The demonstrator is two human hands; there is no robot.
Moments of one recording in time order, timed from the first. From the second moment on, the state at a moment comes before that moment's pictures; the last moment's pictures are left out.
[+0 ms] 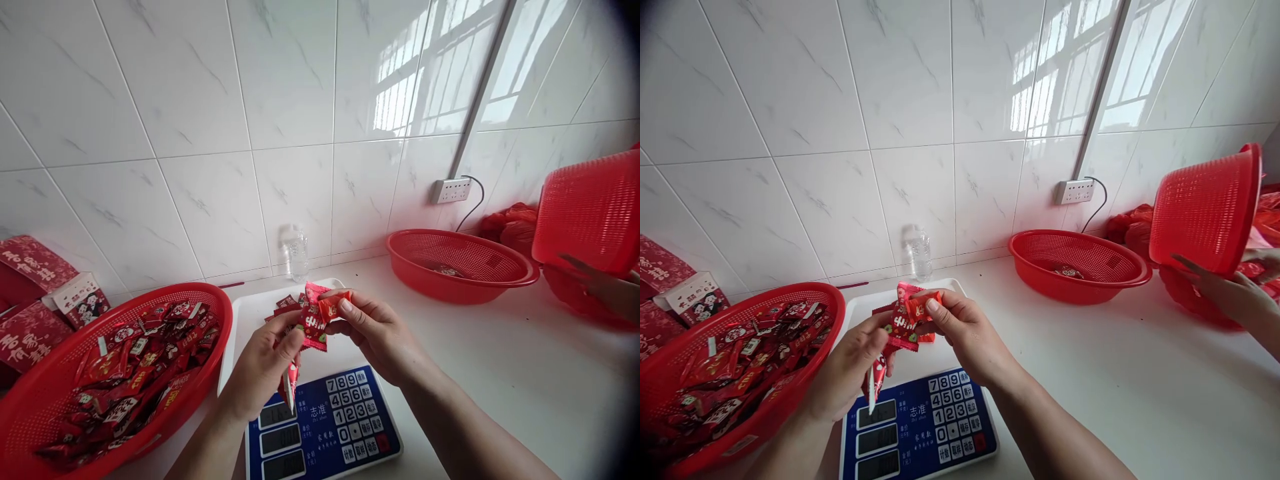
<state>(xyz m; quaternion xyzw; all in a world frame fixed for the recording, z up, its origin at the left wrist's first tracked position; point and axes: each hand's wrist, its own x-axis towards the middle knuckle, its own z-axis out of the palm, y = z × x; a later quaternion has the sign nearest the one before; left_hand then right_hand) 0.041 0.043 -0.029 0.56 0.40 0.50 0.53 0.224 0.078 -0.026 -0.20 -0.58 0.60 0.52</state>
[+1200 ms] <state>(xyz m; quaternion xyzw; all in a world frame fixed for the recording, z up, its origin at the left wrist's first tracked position) 0.036 0.043 -0.031 0.58 0.45 0.46 0.50 0.224 0.076 -0.025 -0.18 -0.62 0.57 0.51</state>
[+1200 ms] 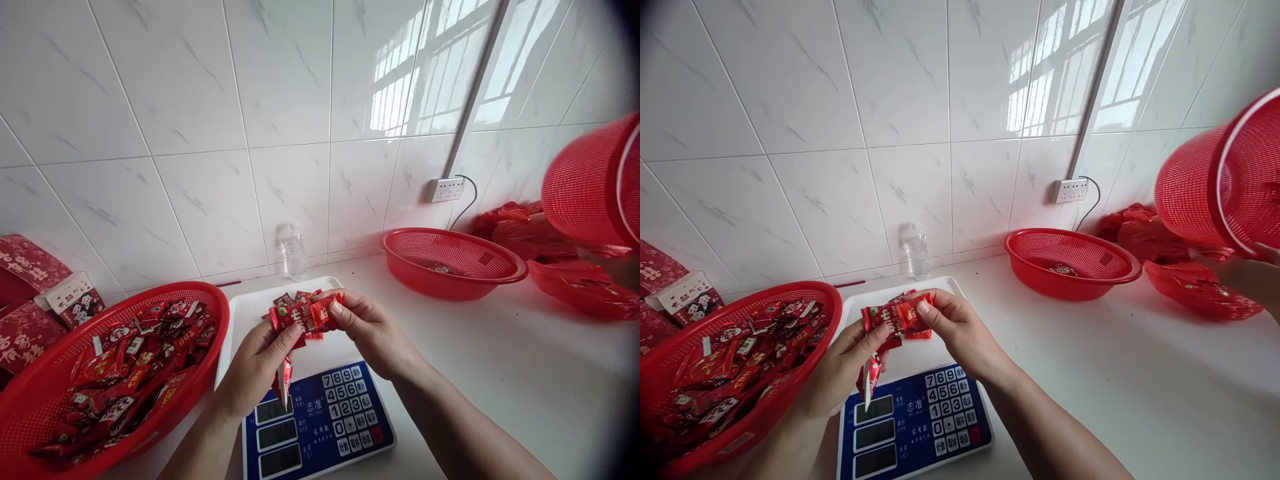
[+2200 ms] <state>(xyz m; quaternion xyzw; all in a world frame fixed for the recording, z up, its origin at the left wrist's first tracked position) 0.018 0.049 -0.010 0.44 0.43 0.64 0.46 0.324 0.067 0.018 -0.55 -0.54 -0.23 0.60</state>
